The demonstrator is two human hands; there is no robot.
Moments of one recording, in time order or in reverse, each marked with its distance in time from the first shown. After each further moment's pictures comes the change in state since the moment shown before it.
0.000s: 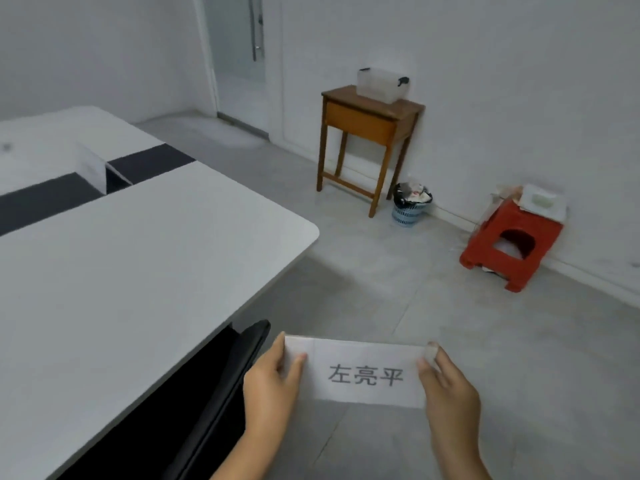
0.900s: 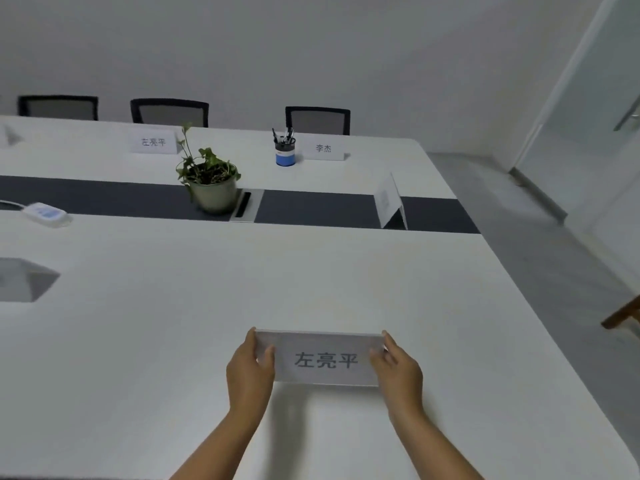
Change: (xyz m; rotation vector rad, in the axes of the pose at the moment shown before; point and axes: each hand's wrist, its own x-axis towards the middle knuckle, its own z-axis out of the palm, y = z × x) left_hand 0.164 -0.116 -0.225 0.041 0.917 -0.458; right_hand -0.032 -0.104 0.427 -0.192 -1.198 -0.162
